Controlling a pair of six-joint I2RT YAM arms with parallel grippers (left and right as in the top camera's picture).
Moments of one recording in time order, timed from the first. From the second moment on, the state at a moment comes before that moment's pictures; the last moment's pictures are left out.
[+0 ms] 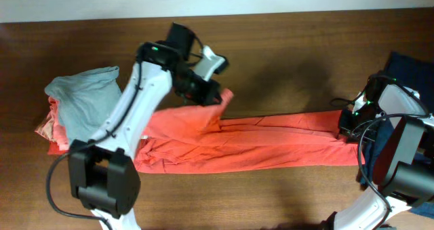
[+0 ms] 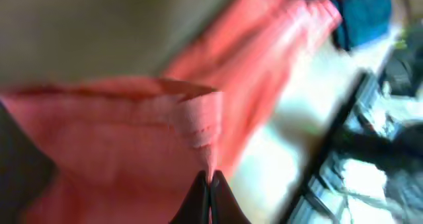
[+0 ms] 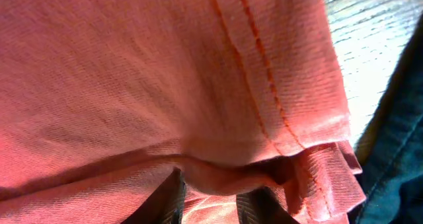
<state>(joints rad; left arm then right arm) -0.37 1.93 1.75 -1.18 0.63 0.23 -0.40 1.93 1.25 -1.04 -0.07 0.05</state>
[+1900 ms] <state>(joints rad) -0.64 1.93 1.75 -1.33 0.47 0.20 -0.40 1.93 1.25 -1.04 -0.07 0.05</state>
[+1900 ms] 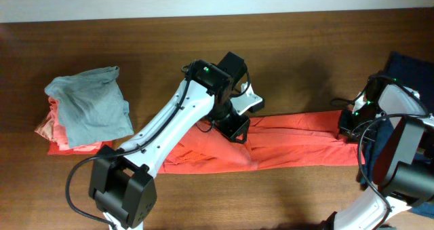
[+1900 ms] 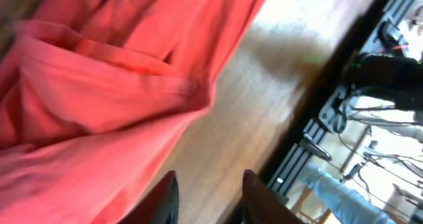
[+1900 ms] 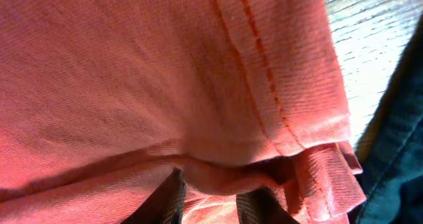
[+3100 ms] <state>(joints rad) -0.28 2.27 1.75 -1.22 0.23 0.11 -0.40 1.93 1.25 -1.04 -0.07 0.05</state>
